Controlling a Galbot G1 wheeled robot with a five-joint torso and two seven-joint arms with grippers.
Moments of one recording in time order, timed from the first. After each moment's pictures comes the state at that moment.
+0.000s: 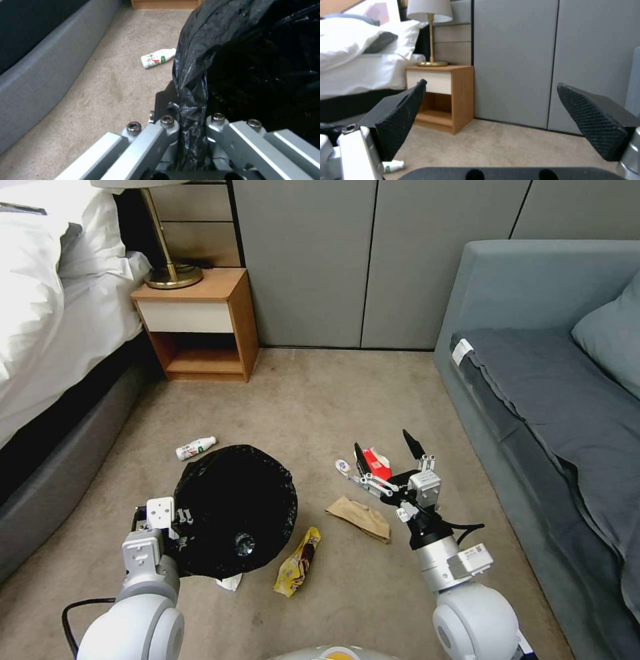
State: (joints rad) left arm 1.68 -1.50 -0.65 -2.34 -0.08 0.62 -0.22; right arm -1.52 1.30 0.29 2.13 0.13 0.20 -0.02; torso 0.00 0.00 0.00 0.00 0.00
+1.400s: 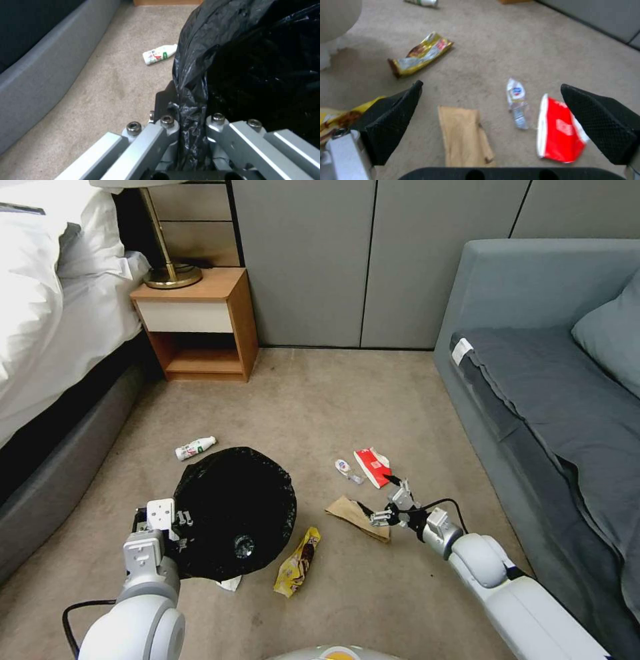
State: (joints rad) left arm 1.68 -1.51 -0.65 -2.33 -0.07 0.62 -0.22; right arm -1.10 1.10 0.14 1.41 0.11 0.13 -0.41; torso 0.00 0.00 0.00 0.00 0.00
